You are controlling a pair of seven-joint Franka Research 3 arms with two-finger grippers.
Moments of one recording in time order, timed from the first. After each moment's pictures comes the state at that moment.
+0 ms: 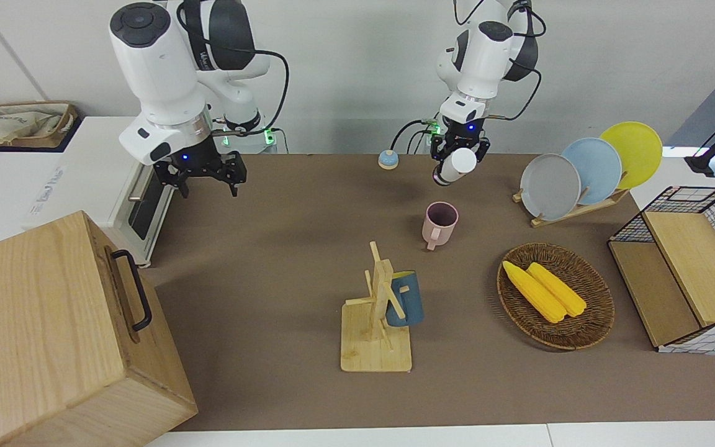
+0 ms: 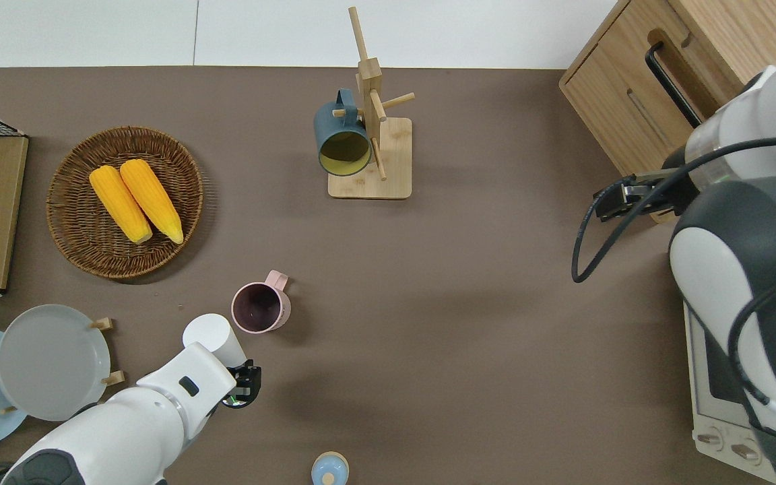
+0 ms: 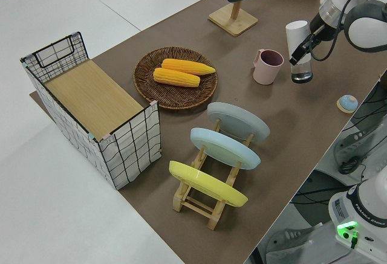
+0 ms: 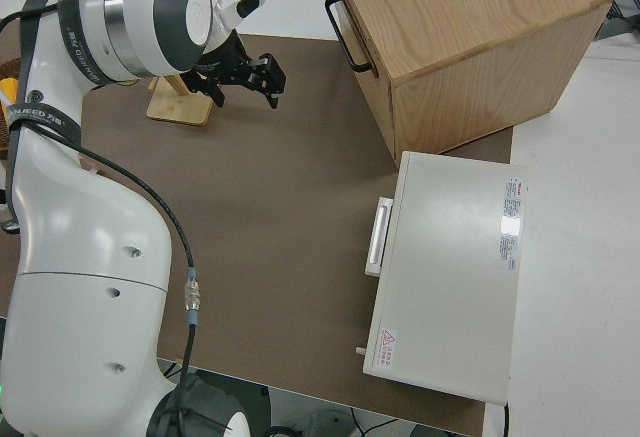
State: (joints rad) left arm -0.01 -0.55 -0.35 -2.58 -0.26 2.26 -0.10; right arm 0.13 0.19 -0.01 -1.40 -0.04 1.55 0.08
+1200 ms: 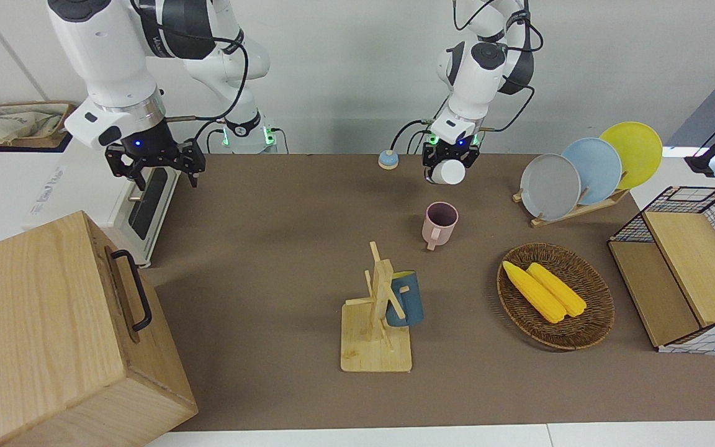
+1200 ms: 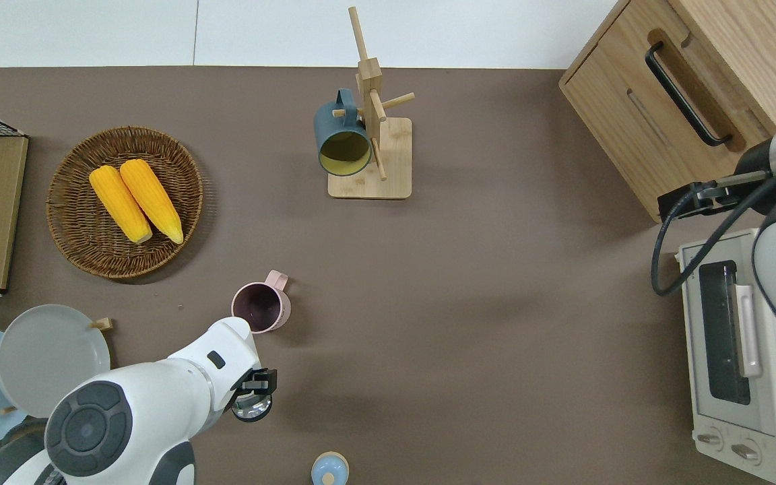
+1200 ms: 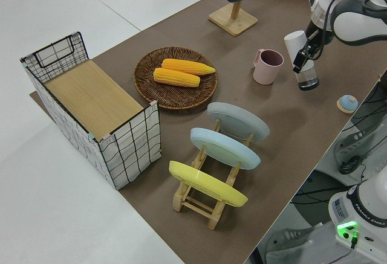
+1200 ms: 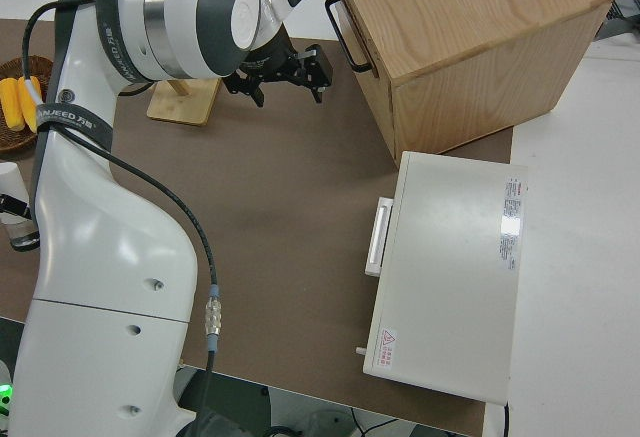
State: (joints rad) left arm 0.00 -0.41 -0.38 -2.49 -0.25 2.12 -0.16; right arm 0.04 0.15 0.00 -1.41 -0.07 1.55 -0.07
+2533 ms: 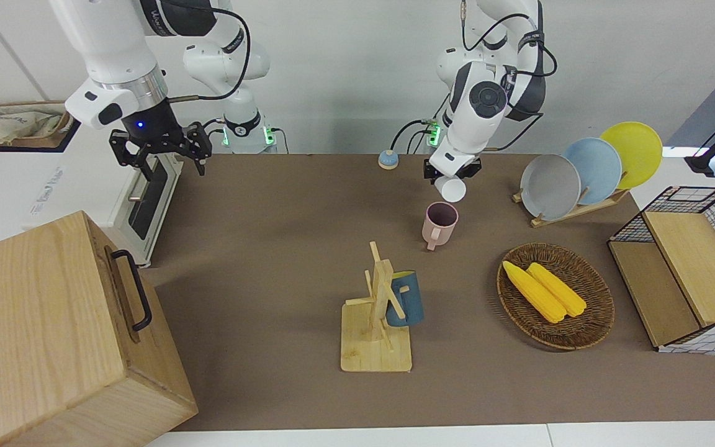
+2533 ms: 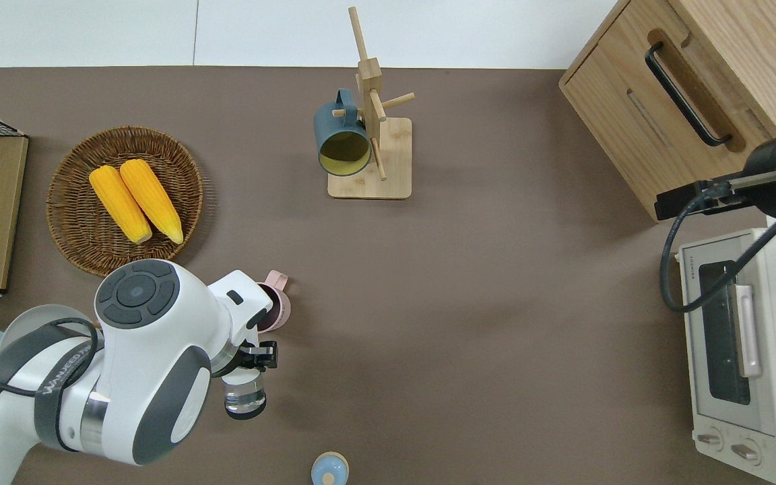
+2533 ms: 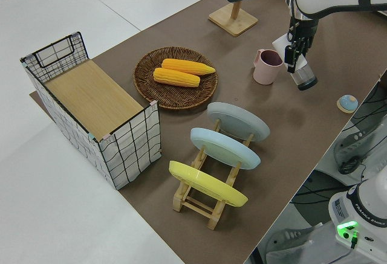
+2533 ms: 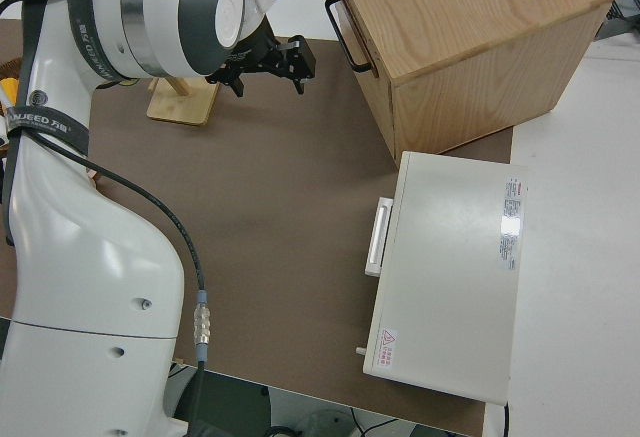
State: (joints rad) left arm 0.02 -0.12 -0.37 -2.21 -0.12 1.84 -0.27; right arm 0.05 0.12 0.01 -1.39 -0.01 1.55 -0.07
